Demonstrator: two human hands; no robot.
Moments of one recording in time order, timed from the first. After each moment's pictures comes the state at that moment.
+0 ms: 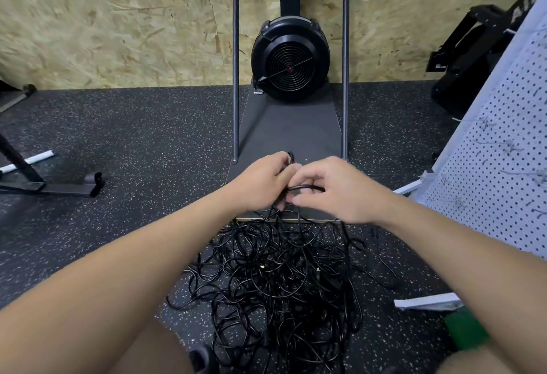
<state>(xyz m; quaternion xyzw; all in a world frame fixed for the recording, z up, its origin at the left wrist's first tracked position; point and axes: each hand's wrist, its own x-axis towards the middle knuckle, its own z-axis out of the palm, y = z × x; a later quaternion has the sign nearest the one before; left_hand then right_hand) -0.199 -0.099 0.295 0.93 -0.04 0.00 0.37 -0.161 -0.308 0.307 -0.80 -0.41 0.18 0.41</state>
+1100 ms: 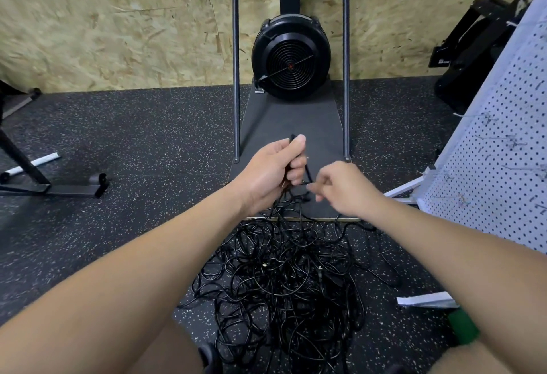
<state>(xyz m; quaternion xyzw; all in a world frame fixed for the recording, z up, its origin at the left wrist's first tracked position) -0.192 -0.131 0.302 0.62 0.00 -0.04 0.78 -0.118 -0.309 0.252 -0.92 -0.22 0.11 0.30</state>
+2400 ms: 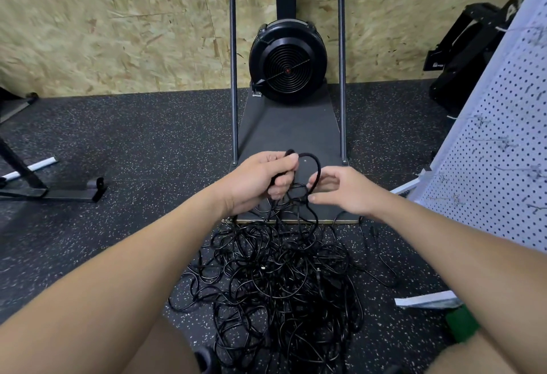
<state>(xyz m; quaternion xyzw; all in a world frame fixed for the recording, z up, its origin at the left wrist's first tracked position) -0.200 -0.104 0.304 0.68 -0.04 -0.13 0.72 -0.115 -0.332 0.246 -0.80 -0.24 0.22 0.49</state>
